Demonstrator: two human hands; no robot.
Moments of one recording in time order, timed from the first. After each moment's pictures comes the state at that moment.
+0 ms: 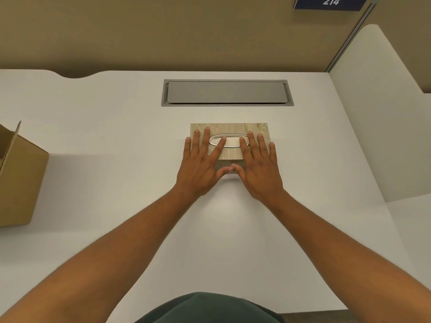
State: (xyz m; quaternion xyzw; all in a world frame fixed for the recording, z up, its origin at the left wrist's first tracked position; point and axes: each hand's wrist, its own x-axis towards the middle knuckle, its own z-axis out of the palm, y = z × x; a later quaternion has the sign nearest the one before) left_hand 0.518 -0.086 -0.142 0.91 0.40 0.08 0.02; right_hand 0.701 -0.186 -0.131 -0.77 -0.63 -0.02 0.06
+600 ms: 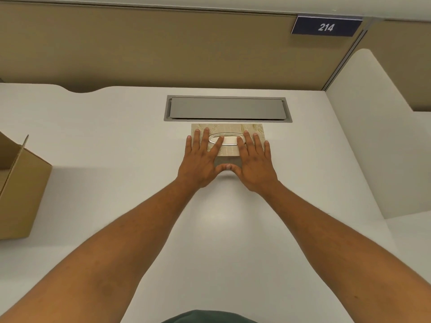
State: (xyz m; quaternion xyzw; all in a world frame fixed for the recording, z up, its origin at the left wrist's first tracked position) left_hand 0.536 -0.031 -0.134 0.92 0.40 0.04 0.03; right_hand 0.722 -0.130 -0.127 -0.77 -0.64 0.01 0.01
